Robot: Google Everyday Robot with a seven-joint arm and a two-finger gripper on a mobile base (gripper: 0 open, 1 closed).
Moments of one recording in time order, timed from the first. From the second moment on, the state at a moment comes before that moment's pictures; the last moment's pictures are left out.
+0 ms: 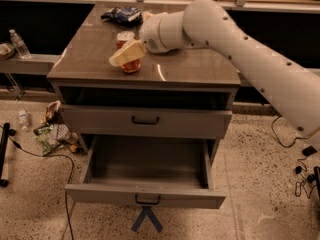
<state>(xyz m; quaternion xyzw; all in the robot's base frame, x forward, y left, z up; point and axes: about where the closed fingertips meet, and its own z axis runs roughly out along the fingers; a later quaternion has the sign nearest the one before) 0.719 0.082 0.931 -0.49 0.66 0.19 0.54</state>
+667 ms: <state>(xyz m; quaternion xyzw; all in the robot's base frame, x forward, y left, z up) 0.703 0.017 0.959 -0.45 0.68 0.14 0.57</state>
